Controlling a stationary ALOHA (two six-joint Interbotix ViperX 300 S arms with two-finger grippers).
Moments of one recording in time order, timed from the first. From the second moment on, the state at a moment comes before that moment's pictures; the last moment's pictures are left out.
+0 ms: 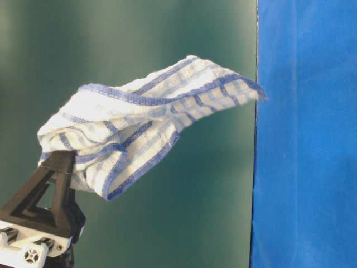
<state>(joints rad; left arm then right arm) 0.07 -0.31 0.65 -0.02 -0.27 0.05 0.00 -0.83 1.15 0.00 -0.25 0.00</state>
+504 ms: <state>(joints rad) 0.07 -0.31 0.65 -0.02 -0.27 0.05 -0.03 -0.70 1.10 0.00 -0.40 0.01</state>
